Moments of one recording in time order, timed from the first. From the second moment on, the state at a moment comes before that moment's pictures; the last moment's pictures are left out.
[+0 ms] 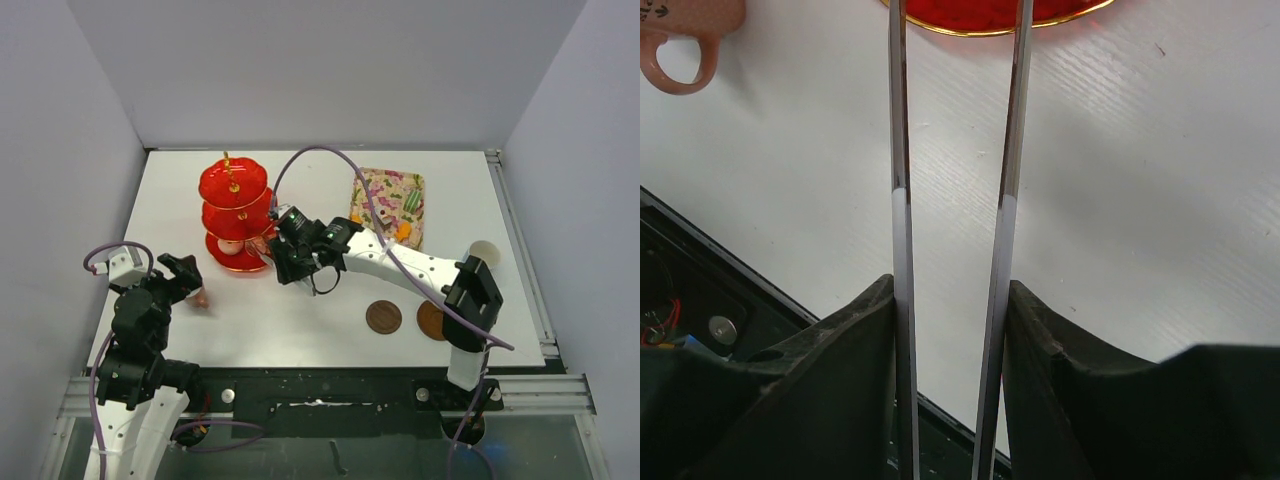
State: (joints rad) left arm -0.18 0.27 0.59 -0.52 -0.34 -0.52; right arm 0.98 1.81 1.58 -0.73 0.02 0.46
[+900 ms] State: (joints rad) left arm -0.18 0.27 0.59 -0.52 -0.34 -0.52; right arm 1.02 1.98 1.70 -0.77 0.03 0.45
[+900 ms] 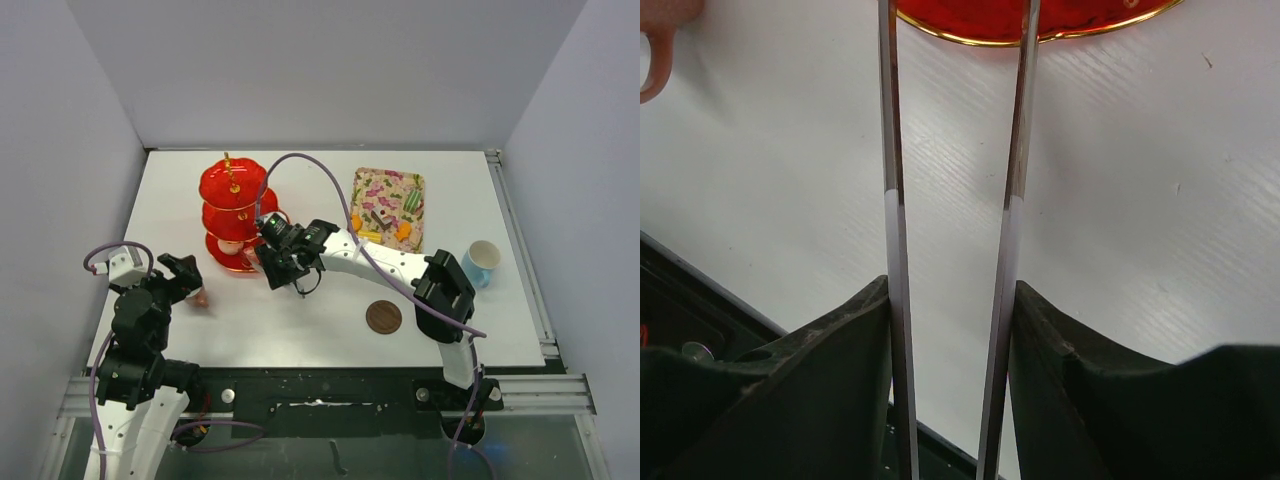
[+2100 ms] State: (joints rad) left arm -0.18 0.27 0.59 -0.52 -0.34 -0.52; right arm 1.02 1.87 1.62 -0.72 0.03 0.48
